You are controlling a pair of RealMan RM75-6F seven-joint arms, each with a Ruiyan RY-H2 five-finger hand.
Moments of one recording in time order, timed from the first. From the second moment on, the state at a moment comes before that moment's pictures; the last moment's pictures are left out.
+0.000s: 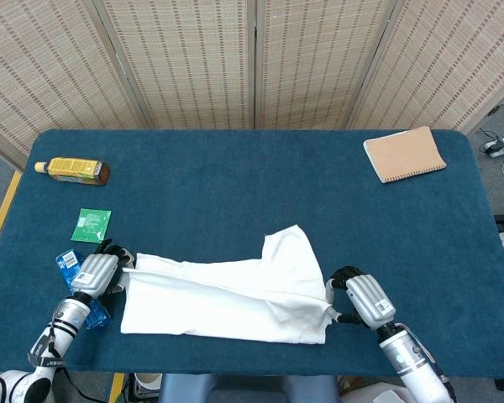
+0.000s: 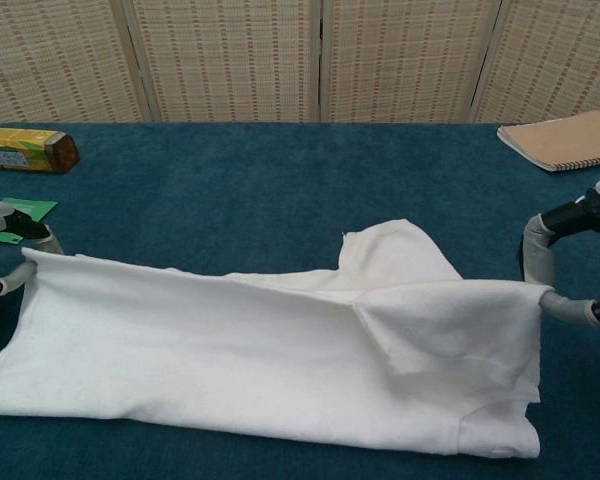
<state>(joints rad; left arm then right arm) -0.46 -1.37 -0.08 -1.44 1.28 0.96 0.07 0.31 -1.37 -0.03 -1.72 -1.57 1.23 0.08</state>
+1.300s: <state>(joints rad) -0.50 -1.42 -0.10 -1.34 1.21 0.92 0.05 0.34 -1.46 0.09 -1.69 -1.37 1.18 0.05</state>
